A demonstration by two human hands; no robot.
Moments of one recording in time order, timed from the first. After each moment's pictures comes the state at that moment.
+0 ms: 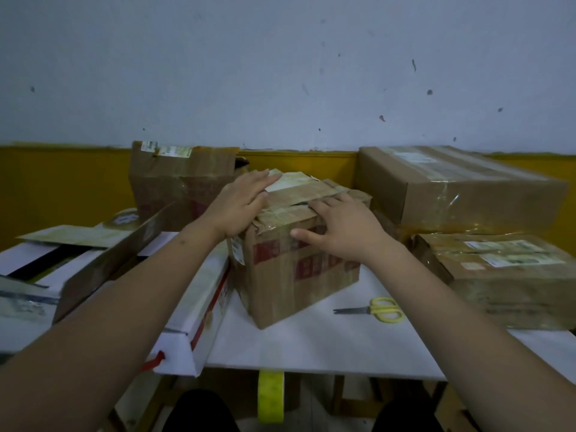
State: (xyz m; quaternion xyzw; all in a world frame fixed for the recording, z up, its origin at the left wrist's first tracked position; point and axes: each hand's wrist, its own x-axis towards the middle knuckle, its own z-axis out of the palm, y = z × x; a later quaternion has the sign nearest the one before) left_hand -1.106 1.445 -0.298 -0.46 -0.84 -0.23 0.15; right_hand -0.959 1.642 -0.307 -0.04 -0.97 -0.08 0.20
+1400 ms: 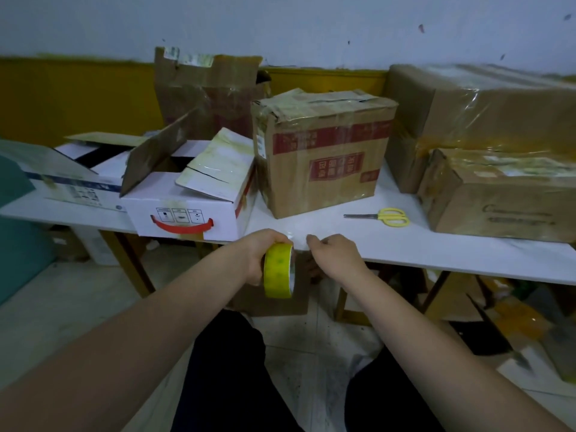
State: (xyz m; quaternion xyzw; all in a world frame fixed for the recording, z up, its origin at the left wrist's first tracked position) left_hand -0.922 1.403 -0.436 0.12 -0.68 -0.58 -0.42; right_hand -0.857 1.542 -0.460 -0.24 -0.89 0.38 0.05
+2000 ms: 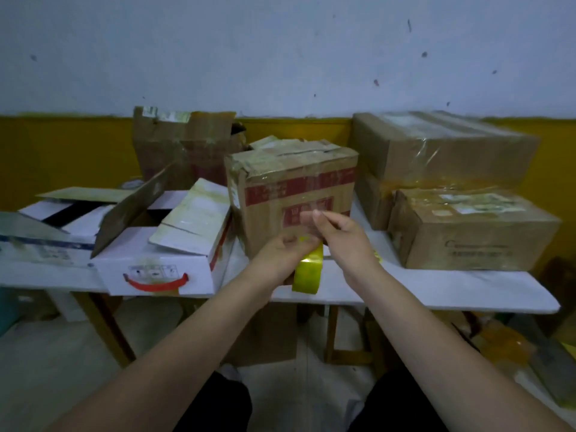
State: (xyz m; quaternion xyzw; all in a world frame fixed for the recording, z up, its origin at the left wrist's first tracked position) left_hand -0.888 1.459 -0.372 -0.16 -0.75 -0.60 -0.23; right_hand -0.857 1.588 -0.382 -0.10 -0.72 0.64 0.25
